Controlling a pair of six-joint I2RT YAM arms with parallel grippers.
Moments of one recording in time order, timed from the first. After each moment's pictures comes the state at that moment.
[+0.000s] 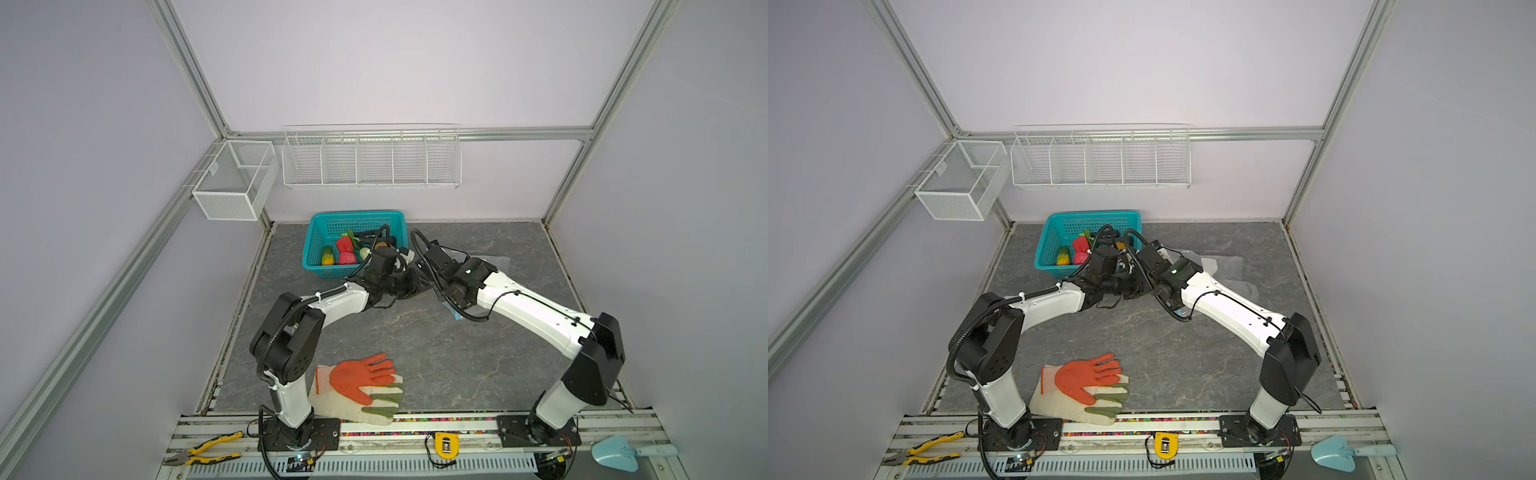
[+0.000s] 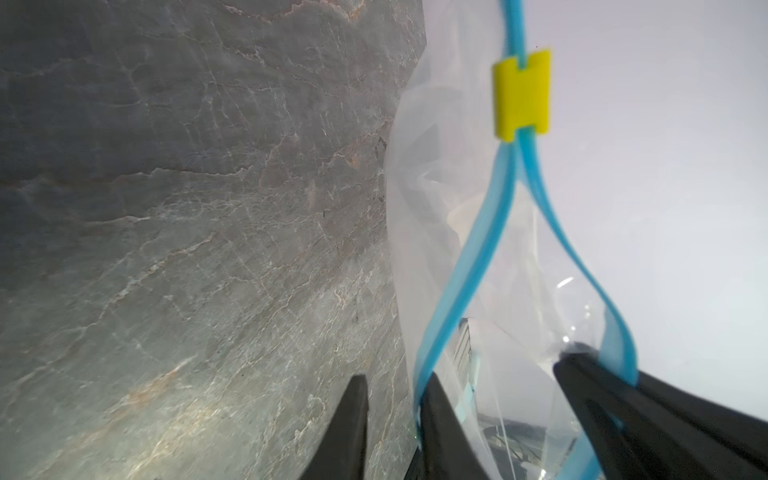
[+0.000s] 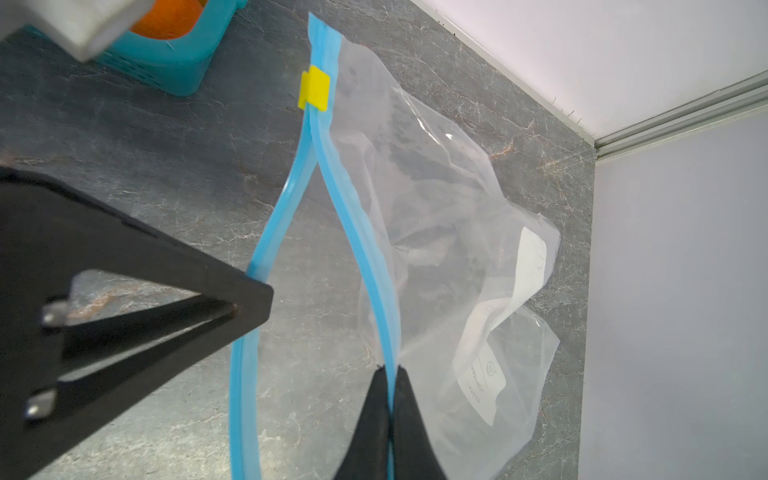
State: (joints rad) left arm -0.64 1.81 1.13 0.15 0.67 -0.90; right arm 0.83 1.67 1.51 -0.98 0.64 0.25
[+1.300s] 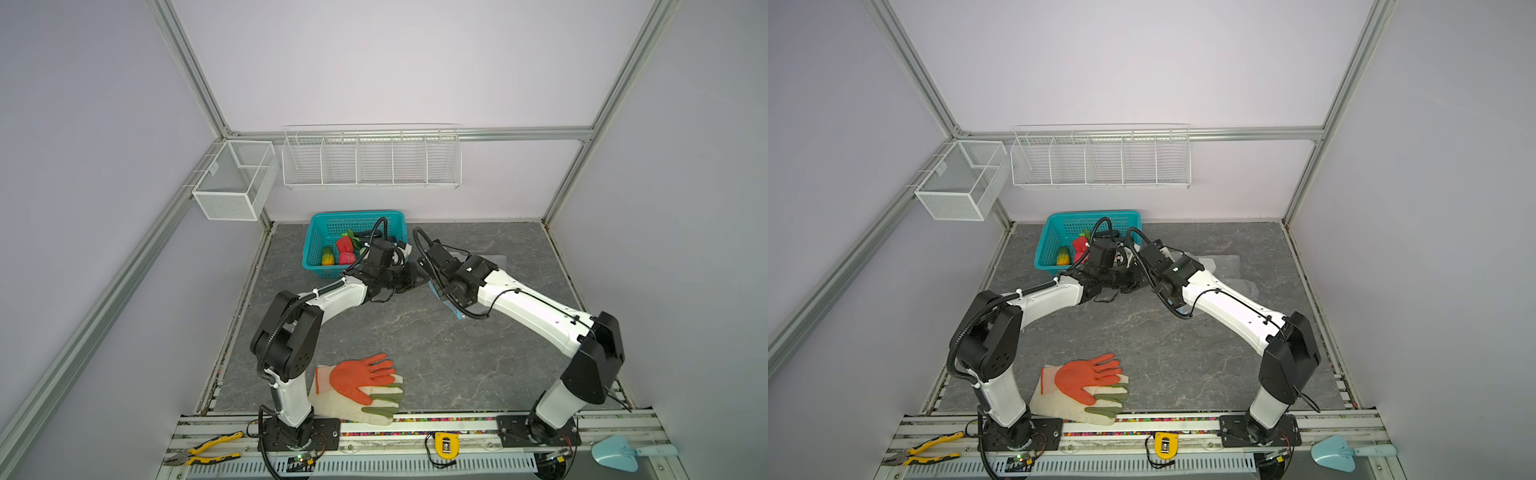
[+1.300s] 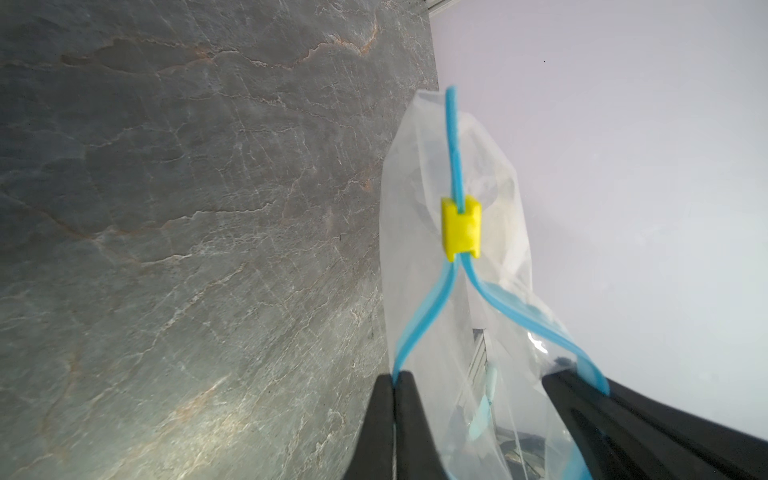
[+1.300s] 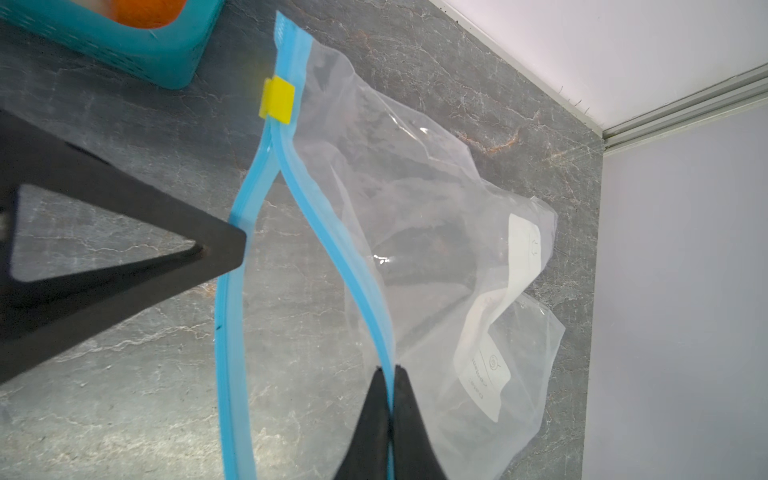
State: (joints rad) left arm -0.61 1.83 1.19 0.07 0.65 -0.83; right arm 0.80 1.67 1.51 -0.98 0.61 0.26
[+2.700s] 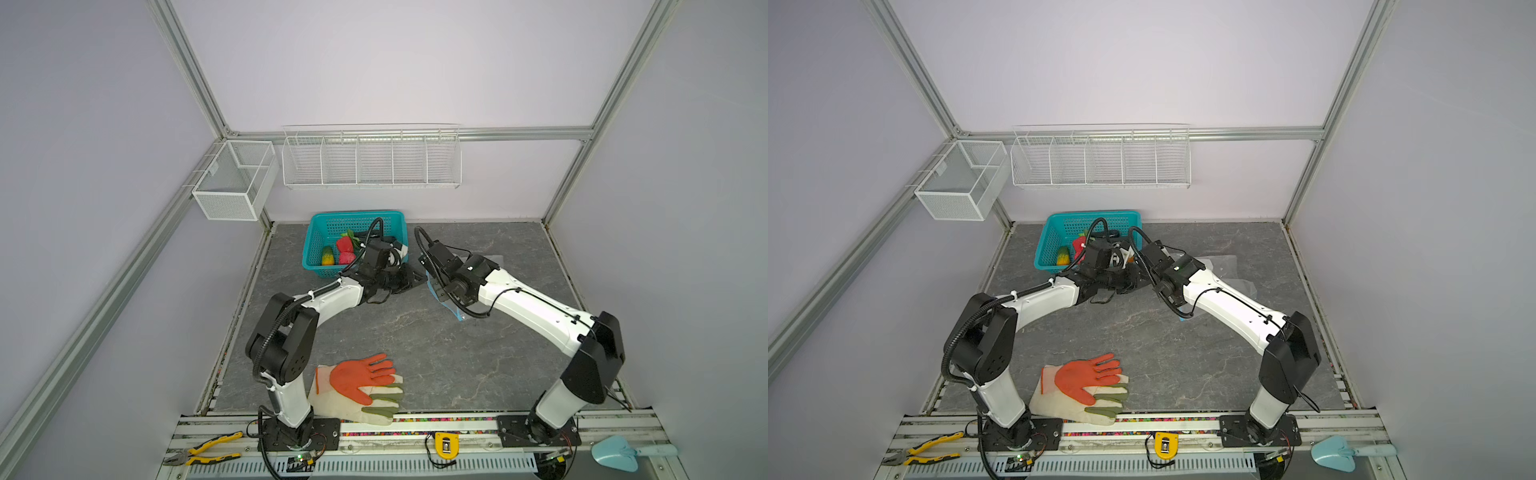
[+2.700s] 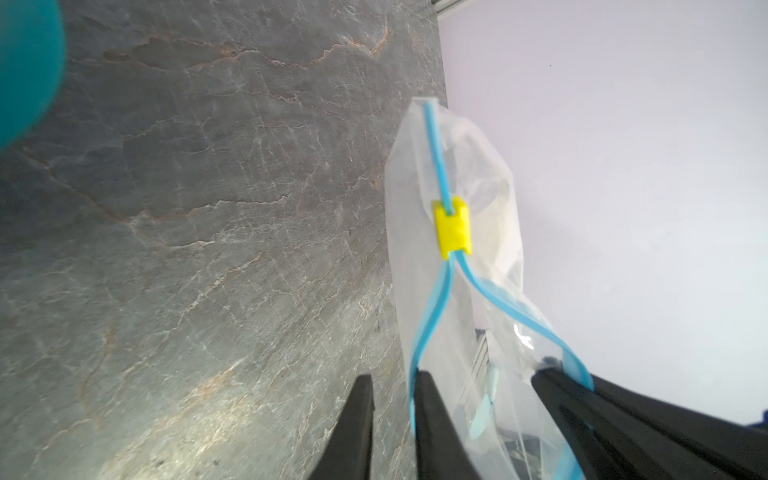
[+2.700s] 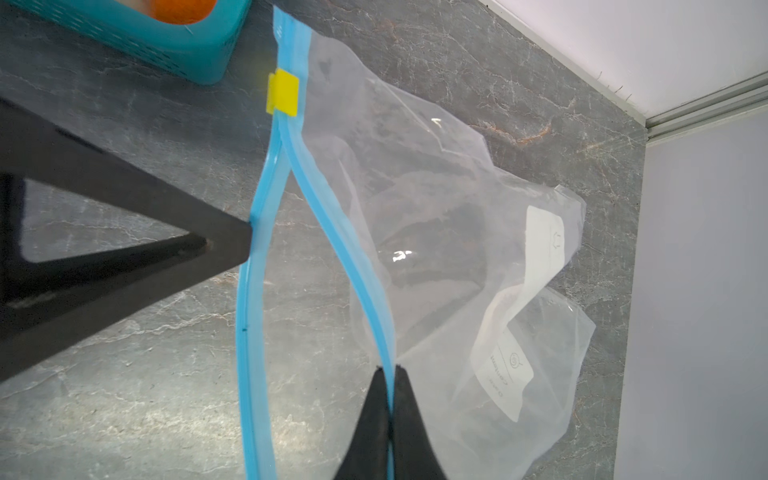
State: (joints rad) left arm -0.59 1.79 1.18 0.04 0.65 -0.83; right arm 0.80 1.67 1.52 -0.98 0.54 0.27
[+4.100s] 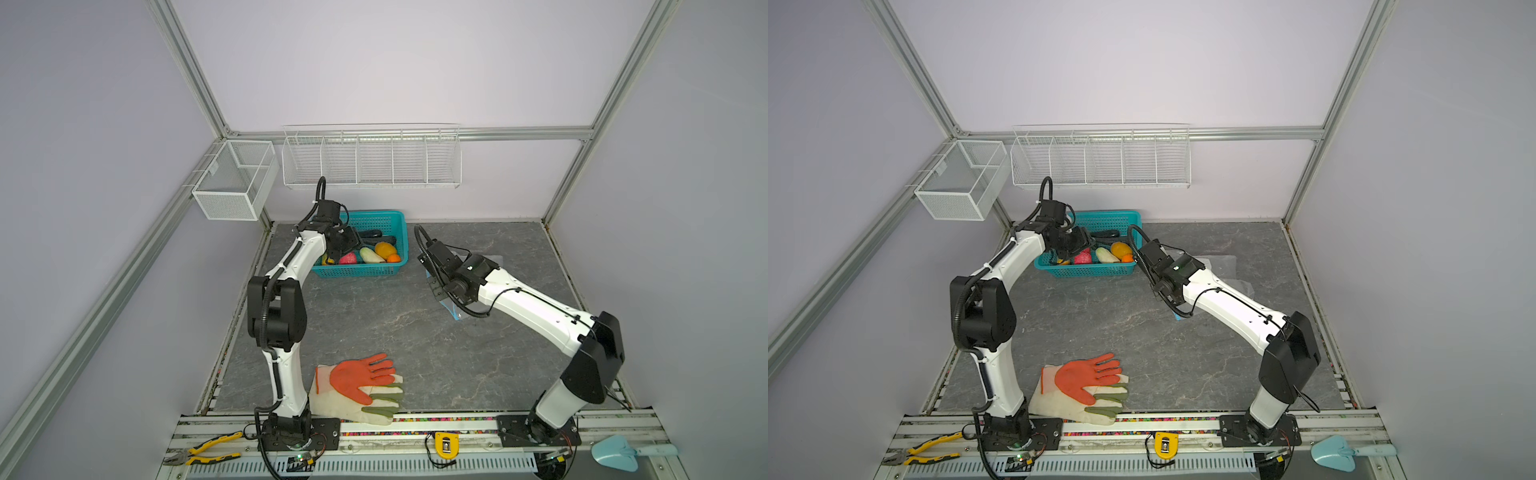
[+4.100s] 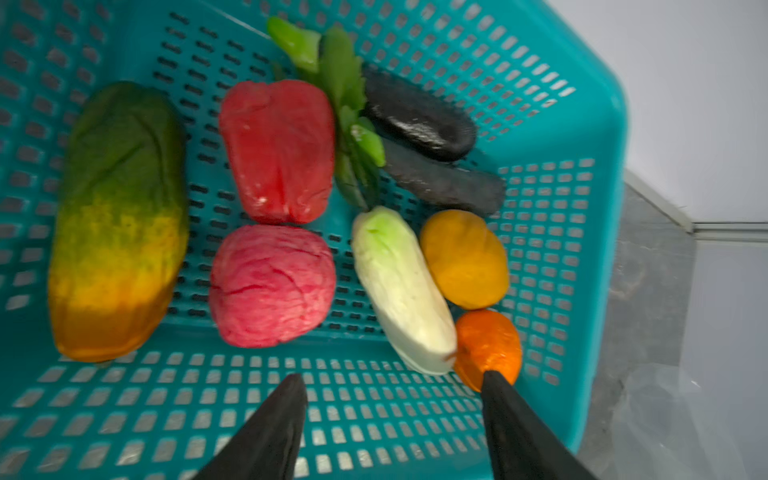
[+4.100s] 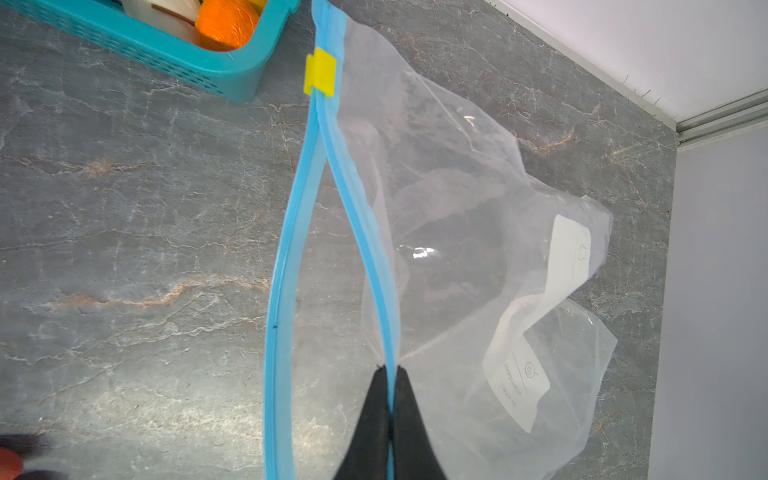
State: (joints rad) left arm -0.20 2.06 1.82 -0.74 0.21 -0.57; right arm 0.80 1.67 1.52 -0.95 0.49 0.28
